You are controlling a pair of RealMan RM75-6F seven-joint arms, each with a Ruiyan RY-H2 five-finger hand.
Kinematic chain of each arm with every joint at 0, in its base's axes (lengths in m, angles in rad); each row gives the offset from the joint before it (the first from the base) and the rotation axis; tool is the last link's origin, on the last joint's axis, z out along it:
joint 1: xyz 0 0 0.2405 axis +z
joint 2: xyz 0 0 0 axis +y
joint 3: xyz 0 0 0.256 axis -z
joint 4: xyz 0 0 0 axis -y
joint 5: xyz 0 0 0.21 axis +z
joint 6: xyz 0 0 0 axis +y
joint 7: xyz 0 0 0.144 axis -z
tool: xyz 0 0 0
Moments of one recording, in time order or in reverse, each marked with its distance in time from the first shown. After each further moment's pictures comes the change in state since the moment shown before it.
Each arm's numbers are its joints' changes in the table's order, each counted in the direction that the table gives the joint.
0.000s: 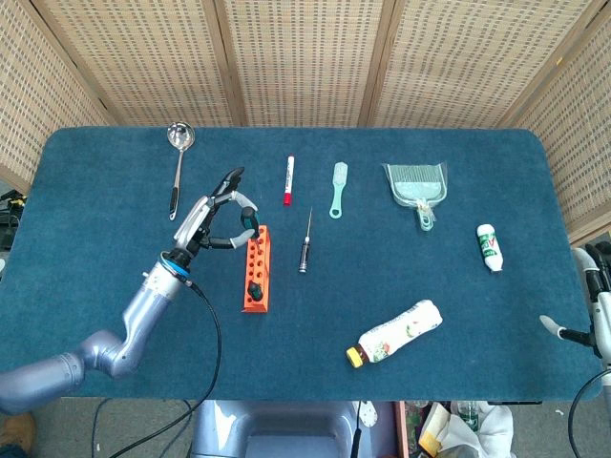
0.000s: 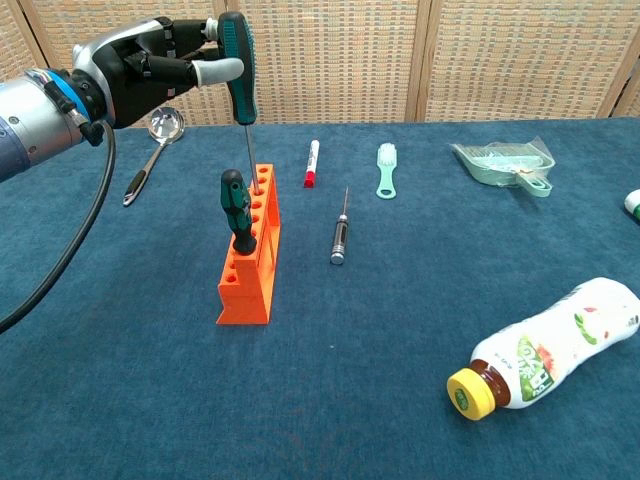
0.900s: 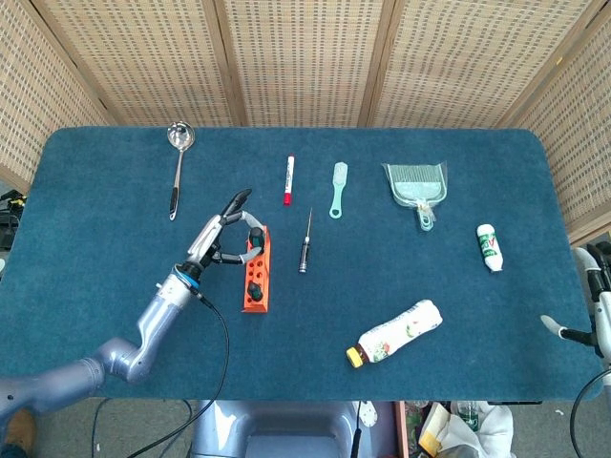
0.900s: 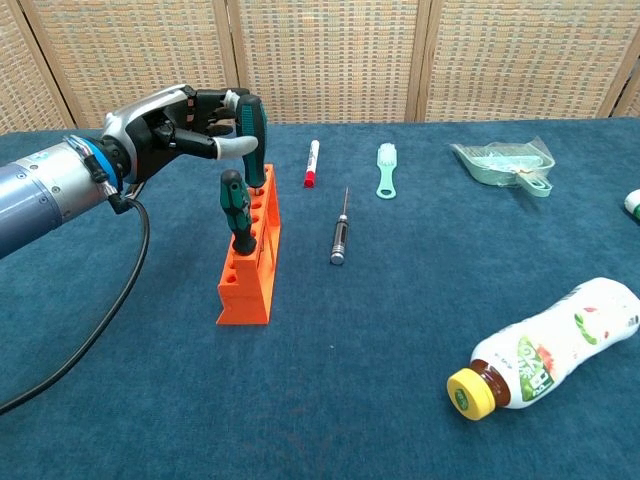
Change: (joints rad) left arm -0.004 -0.138 -0.061 -0.172 0.014 -0.014 -0.061; right arm 0.000 0.004 0.000 -0.004 0.001 -0.006 -0.015
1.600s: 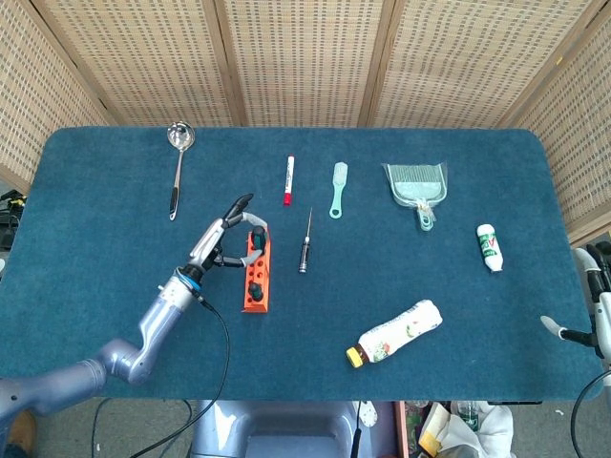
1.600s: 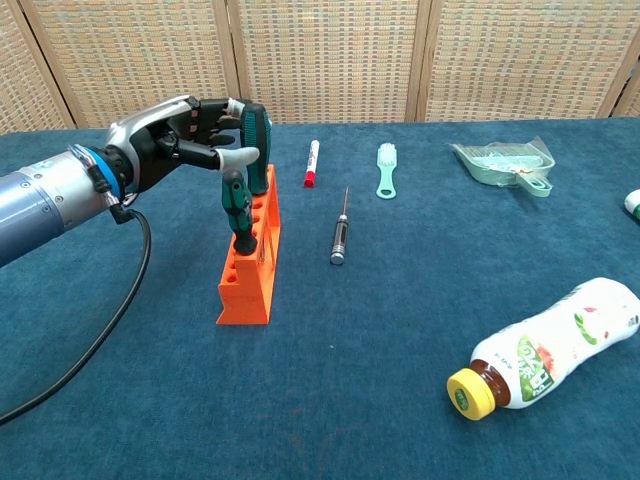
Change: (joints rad) left arm 0.003 -0.008 -0.011 -0.014 0.013 -0.015 -0.003; right arm -0.002 0.003 0.001 0.002 -0.004 0.004 -0.008
